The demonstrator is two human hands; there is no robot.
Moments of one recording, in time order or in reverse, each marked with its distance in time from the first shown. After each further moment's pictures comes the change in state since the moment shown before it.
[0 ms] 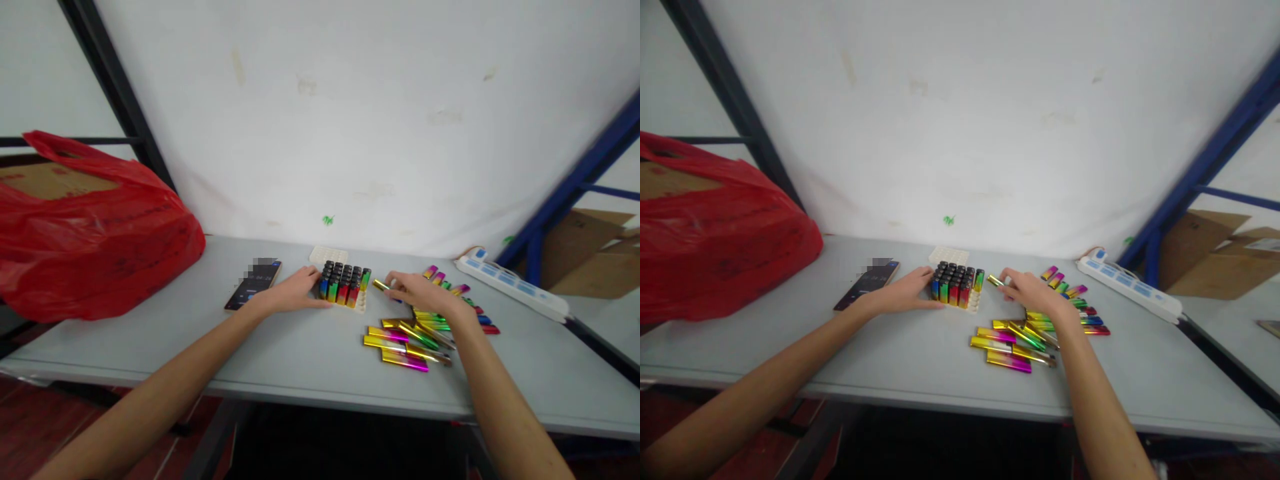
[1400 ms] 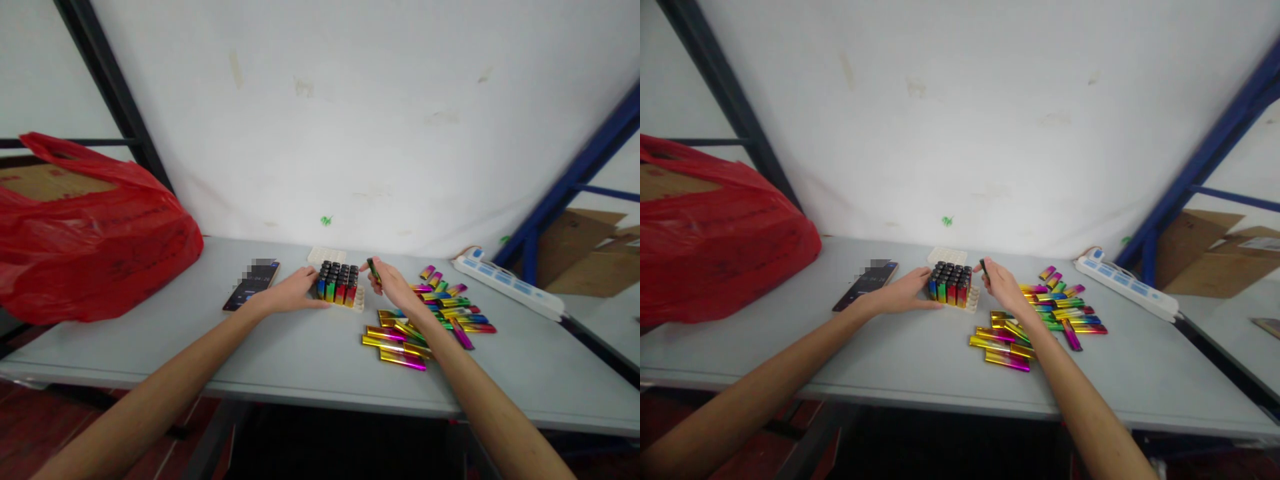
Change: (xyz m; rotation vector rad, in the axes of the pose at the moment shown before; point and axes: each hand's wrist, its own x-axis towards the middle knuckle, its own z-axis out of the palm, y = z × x) left_hand 0.001 0.001 0.000 0.008 -0.013 -0.034; right_hand 0.040 -0.025 0.050 0.506 0.354 -0.009
